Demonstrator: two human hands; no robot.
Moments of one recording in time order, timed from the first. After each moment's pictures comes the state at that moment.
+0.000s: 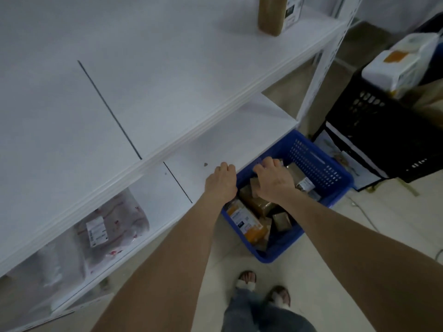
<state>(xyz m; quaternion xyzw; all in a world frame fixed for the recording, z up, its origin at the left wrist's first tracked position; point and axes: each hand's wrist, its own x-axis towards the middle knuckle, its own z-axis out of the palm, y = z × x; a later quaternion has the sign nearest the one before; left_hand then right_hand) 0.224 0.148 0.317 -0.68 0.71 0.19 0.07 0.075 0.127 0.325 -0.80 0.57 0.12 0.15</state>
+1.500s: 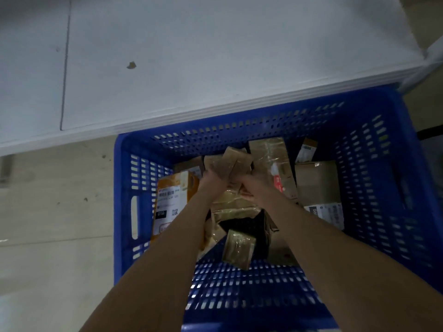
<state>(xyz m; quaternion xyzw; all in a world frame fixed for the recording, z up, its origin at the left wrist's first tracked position) 0.080 -0.004 -0.203 -0.87 0.17 0.44 -0.11 -0.021 -0.075 -0.195 -0.38 0.57 0.09 0.73</state>
